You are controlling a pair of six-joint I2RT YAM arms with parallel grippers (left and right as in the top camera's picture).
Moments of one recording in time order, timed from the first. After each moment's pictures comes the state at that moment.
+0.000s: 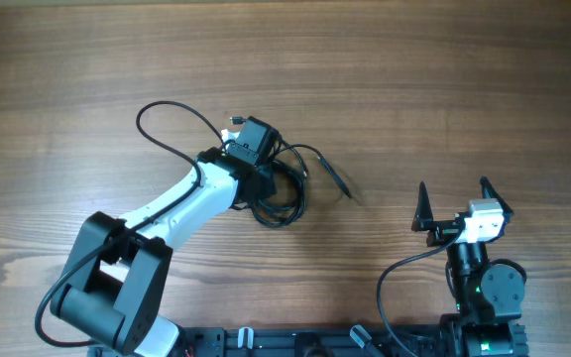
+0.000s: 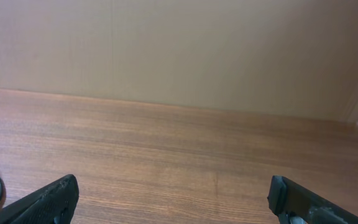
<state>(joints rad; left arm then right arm) -0.50 1.71 0.96 -0.55 -0.07 -0.68 0.05 0.02 0.01 0.00 0.00 -0.08</state>
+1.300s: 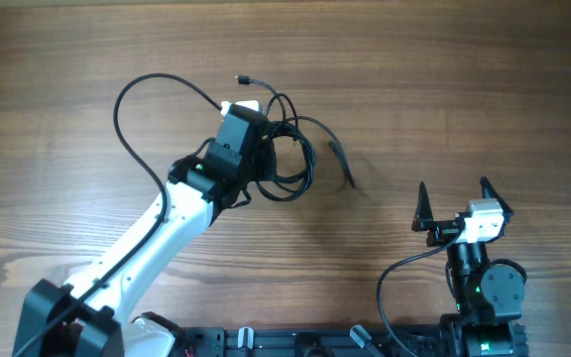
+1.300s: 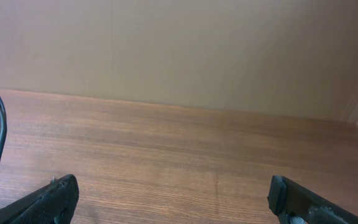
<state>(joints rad) -0.50 1.45 0.97 -0.45 -0.07 -0.46 0.05 0.02 0.01 0.00 0.00 -0.08</state>
